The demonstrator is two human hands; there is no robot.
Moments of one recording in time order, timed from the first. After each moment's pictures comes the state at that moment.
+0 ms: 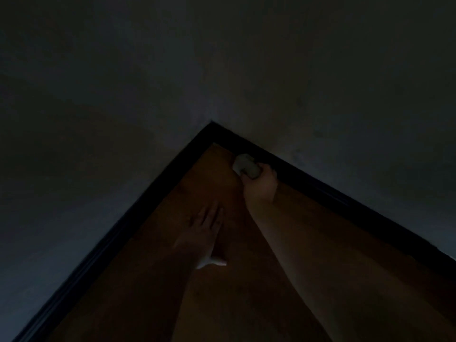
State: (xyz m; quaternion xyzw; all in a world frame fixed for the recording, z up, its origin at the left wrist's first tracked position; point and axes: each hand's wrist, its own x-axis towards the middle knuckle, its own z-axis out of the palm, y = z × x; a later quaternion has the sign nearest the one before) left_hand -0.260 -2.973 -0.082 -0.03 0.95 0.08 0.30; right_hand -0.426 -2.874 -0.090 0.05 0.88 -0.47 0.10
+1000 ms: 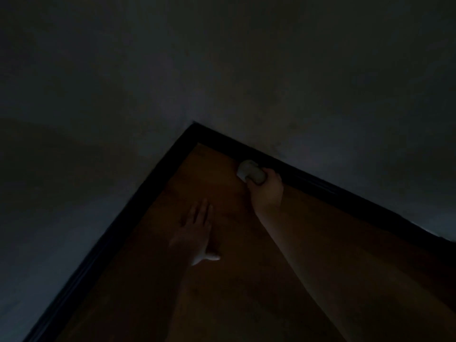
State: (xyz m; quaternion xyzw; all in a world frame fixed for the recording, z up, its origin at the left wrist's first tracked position) left_hand -0.264 -2.969 -0.077 -0.03 0.94 0.06 0.34; right_hand -0.415 -2.819 -0.089 0.06 0.89 -0.44 0.08
